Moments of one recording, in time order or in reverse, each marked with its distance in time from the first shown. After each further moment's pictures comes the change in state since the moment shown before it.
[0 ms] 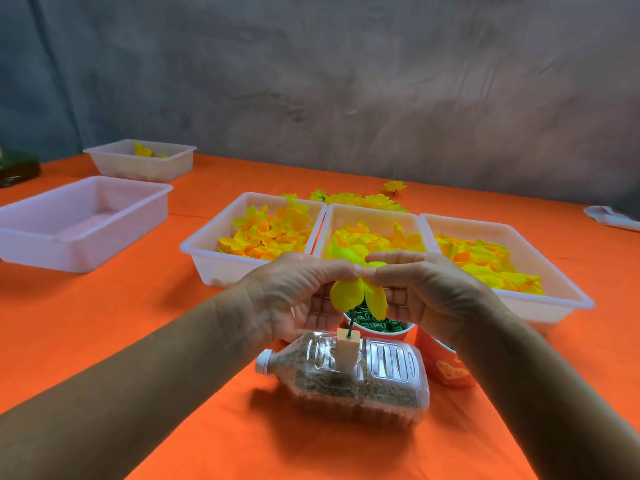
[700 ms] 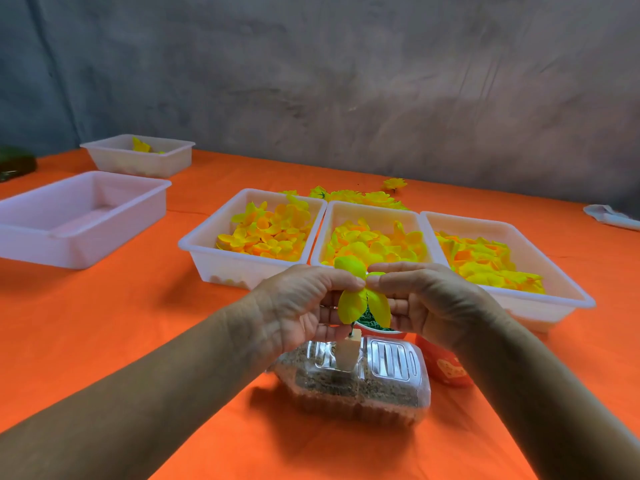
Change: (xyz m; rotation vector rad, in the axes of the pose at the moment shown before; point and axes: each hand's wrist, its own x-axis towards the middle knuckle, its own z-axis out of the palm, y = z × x) left_hand 0.008 -0.014 0.004 -0.069 -0.041 -0.081; right_hand 0.001 0.008 -0.002 0.053 0.020 0.102
